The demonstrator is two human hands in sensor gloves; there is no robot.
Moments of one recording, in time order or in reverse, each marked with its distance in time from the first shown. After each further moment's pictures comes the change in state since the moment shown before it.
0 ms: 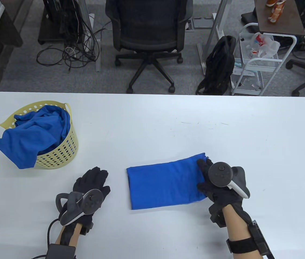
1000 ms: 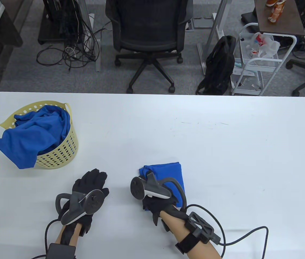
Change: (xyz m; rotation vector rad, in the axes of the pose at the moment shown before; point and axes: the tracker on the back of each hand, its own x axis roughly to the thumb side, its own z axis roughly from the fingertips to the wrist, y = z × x) left_hand -0.001 -0.005 0.001 -0.056 0.001 -0.060; right_hand 0.165 0.101 -0.031 0.364 -0.274 0.164
